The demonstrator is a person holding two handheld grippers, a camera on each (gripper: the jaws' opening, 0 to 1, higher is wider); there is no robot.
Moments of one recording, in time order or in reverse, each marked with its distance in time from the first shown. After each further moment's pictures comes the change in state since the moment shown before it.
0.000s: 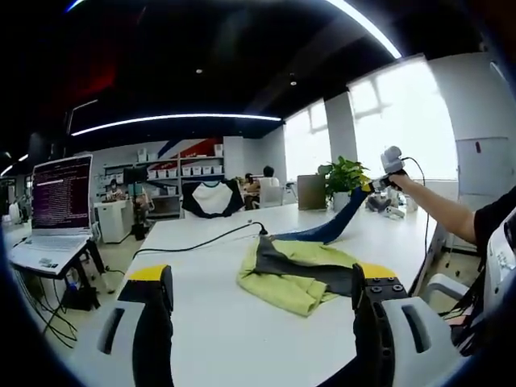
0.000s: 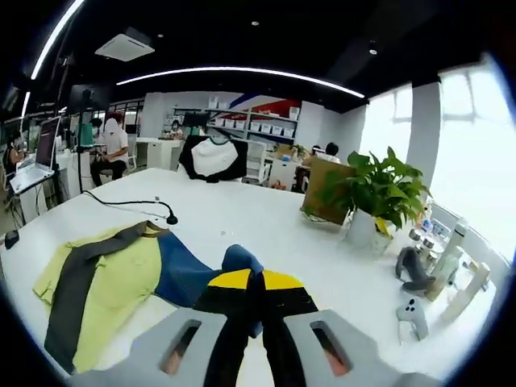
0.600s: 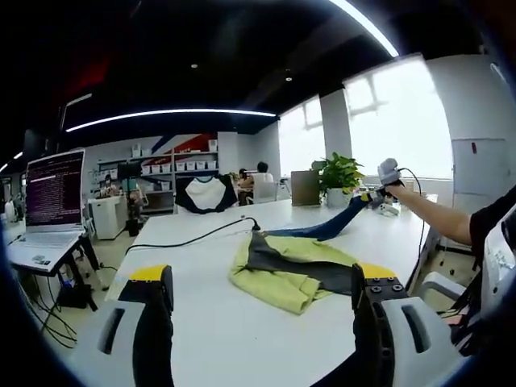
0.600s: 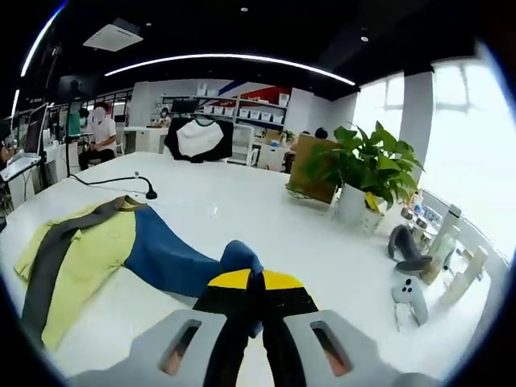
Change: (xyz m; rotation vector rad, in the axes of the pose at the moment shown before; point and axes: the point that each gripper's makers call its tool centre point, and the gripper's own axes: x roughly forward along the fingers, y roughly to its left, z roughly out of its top) left arm 0.003 -0.004 -0.006 -0.018 0.023 -0.024; right arm 0.017 -0.025 -0.061 -0.015 0.085 -0.065
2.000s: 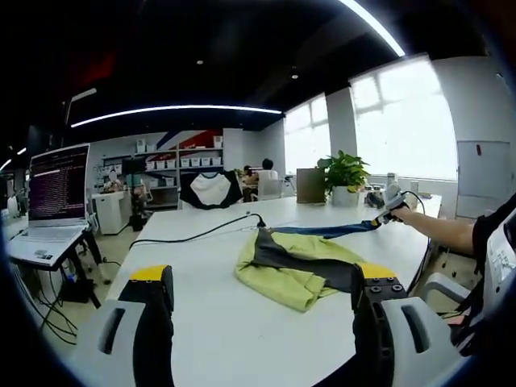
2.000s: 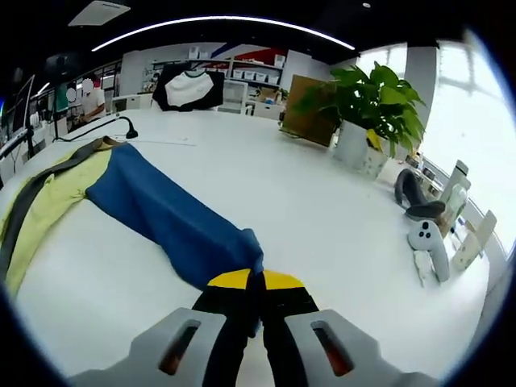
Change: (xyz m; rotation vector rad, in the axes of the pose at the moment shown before) left arm 0.005 0.003 -0.007 -0.010 0.019 0.021; right arm 0.038 -0.015 -0.100 0.025 0.189 -0.003
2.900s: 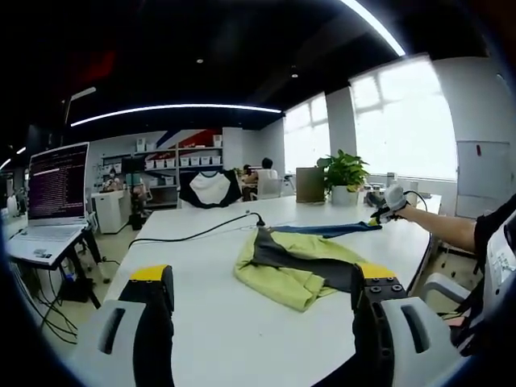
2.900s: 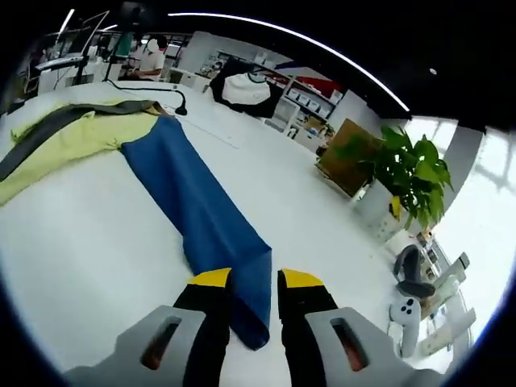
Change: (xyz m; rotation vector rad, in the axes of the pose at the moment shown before) left arm -0.002 0.006 0.003 -0.004 -0.003 -0.001; right arm -0.010 0.017 0.016 -0.435 -0.095 0.091
